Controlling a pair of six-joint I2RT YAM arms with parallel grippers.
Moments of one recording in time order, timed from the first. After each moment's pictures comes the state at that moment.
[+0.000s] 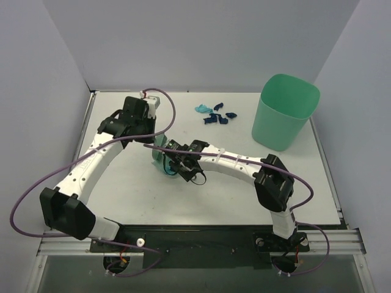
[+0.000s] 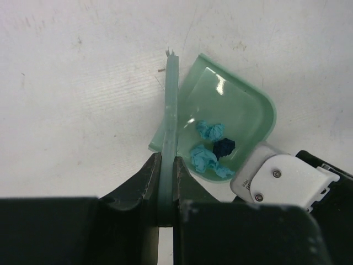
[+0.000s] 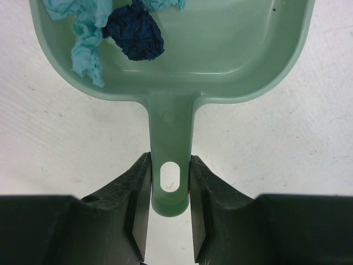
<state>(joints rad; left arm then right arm) -0.38 1.43 1.36 -0.81 -0.01 -0.13 1.02 1.97 1.57 -0.83 0.23 0.12</state>
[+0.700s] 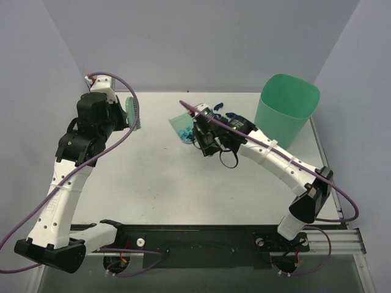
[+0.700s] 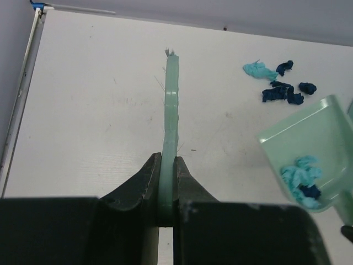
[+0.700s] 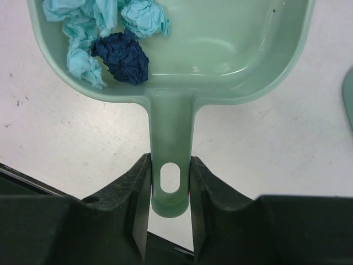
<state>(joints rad) -0.28 1.14 1.51 -0.76 -0.23 -0.26 0.92 1.68 1.66 -0.98 0.28 0.22</state>
